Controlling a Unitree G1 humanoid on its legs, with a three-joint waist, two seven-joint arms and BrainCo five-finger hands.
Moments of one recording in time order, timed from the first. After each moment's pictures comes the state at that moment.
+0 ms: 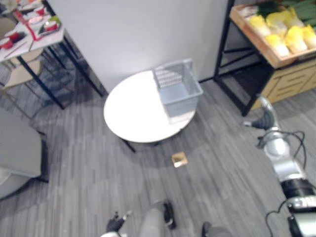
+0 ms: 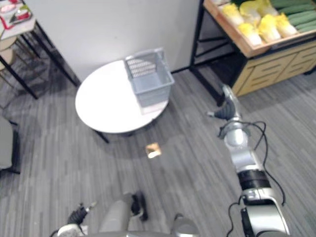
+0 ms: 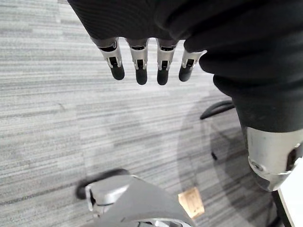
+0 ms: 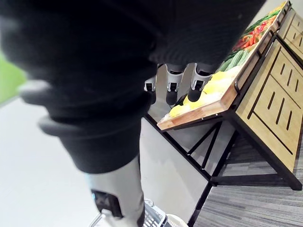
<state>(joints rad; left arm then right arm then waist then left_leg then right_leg) 0.14 0.16 0.16 0.95 -0.05 -0.11 0.10 -0.42 -0.57 0.03 0.41 -0.27 -0.07 -0.19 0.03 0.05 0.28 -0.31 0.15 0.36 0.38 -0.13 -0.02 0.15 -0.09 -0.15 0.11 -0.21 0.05</state>
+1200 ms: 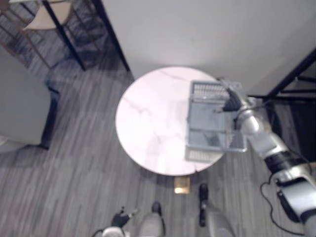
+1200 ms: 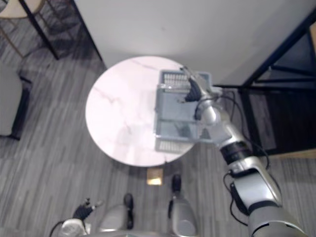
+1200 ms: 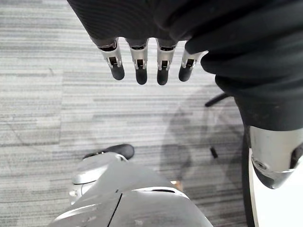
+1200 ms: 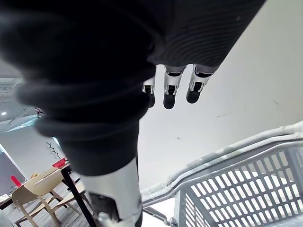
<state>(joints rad) 0.09 0.18 0.07 0.99 0.08 -0.11 0.09 -0.76 -0.55 0.33 0.53 -0.39 -0.10 -0.14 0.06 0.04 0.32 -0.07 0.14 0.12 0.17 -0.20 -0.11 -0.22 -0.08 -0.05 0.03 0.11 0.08</state>
